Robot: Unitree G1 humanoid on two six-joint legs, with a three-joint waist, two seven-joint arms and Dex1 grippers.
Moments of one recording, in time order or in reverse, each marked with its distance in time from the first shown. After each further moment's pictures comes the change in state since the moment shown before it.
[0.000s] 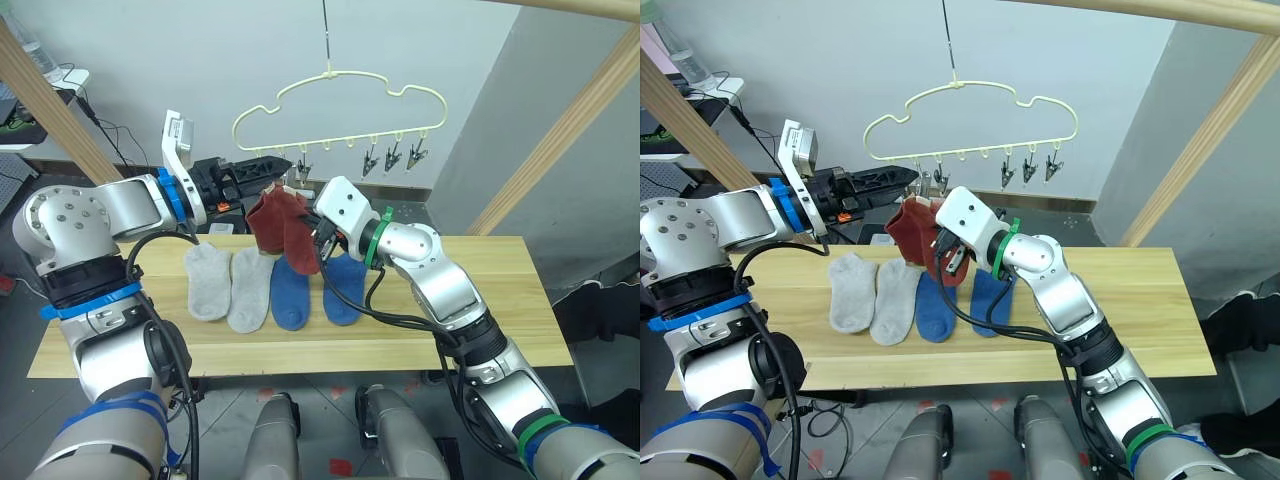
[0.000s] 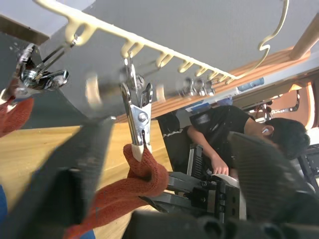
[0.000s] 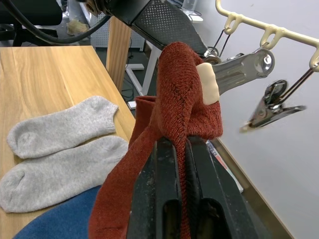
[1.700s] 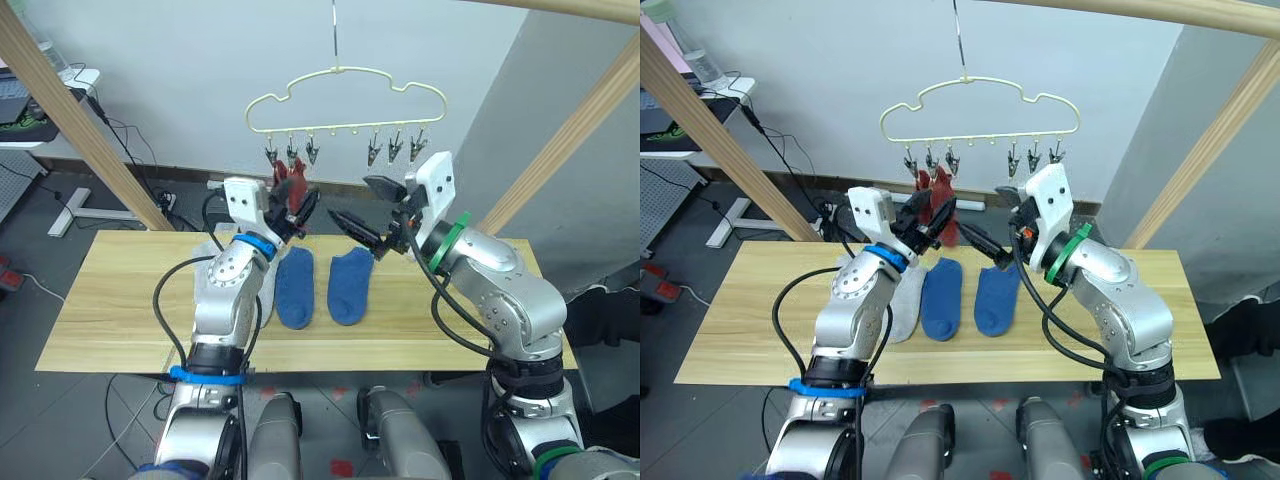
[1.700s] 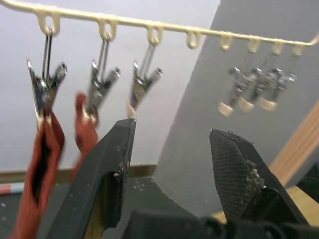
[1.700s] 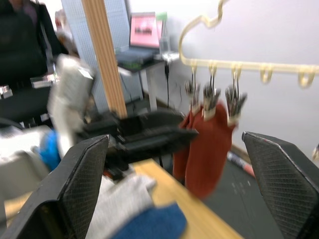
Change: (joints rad) left arm 0.352 -0.346 -0.440 0.050 0.592 -1.367 0.114; right arm 0.179 -0.074 -0.313 -0.444 0.441 0.303 -0.109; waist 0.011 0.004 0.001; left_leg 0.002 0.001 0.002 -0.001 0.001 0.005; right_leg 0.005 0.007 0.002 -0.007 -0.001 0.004
